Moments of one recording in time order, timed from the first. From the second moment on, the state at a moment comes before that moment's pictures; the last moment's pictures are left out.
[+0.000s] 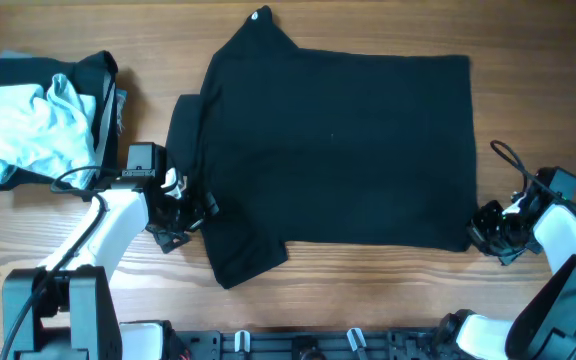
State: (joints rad) left arm 0.00 1.52 0.72 -0.71 0.37 -0.52; right arm -0.54 1.50 0.68 -0.75 -0.20 0.36
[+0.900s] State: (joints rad) left arm 0.02 1.46 1.06 -0.95 0.37 -0.39; right arm -0.54 1.49 0.93 -0.78 -0.59 0.37
